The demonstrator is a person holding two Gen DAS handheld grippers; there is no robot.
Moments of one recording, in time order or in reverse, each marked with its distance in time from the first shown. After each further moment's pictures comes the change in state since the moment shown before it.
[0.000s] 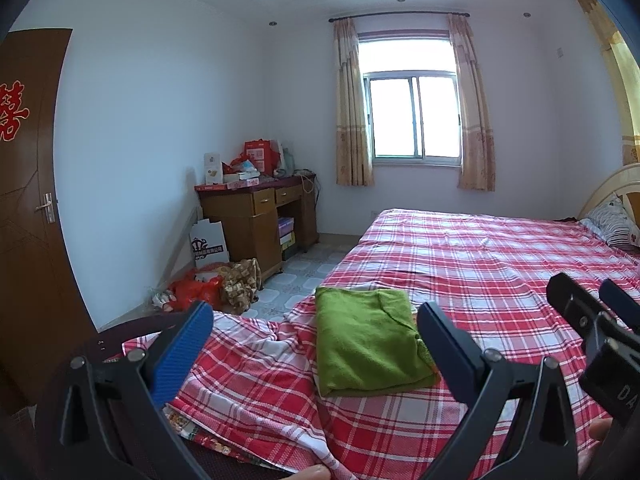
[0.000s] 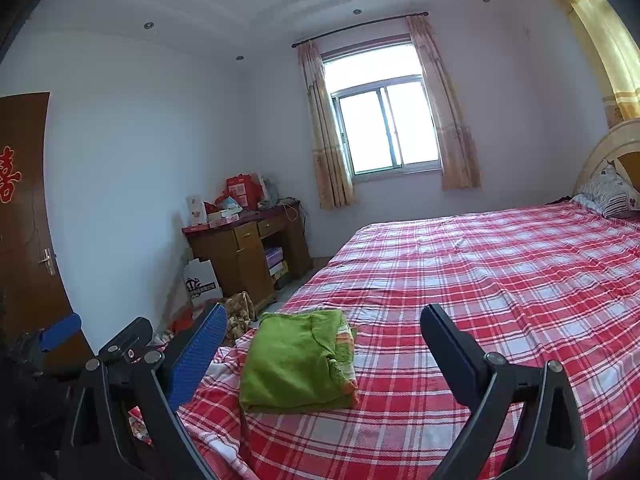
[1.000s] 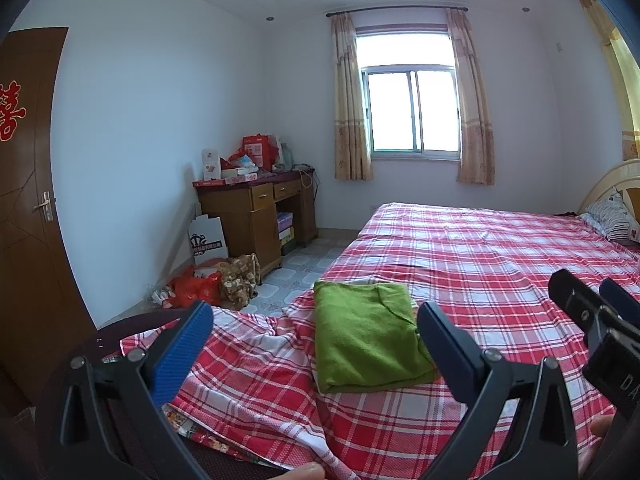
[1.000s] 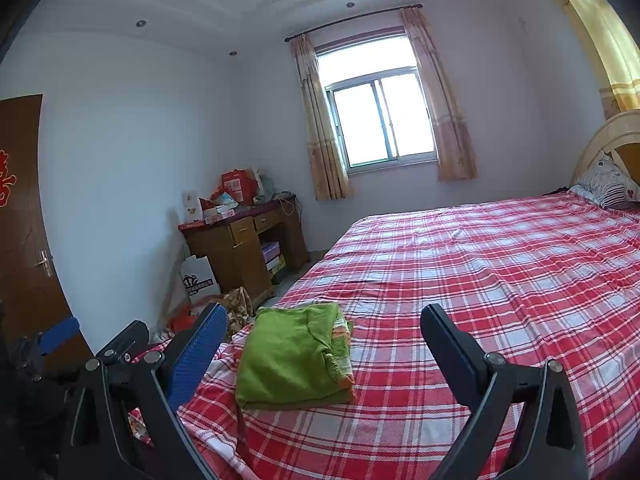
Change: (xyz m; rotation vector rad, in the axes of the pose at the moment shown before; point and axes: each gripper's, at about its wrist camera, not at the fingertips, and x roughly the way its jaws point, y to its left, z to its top) left arm 0.006 0.004 -0.002 0.004 0.022 -0.006; right arm 0.008 -0.007 -0.003 0.015 0.023 -0.010
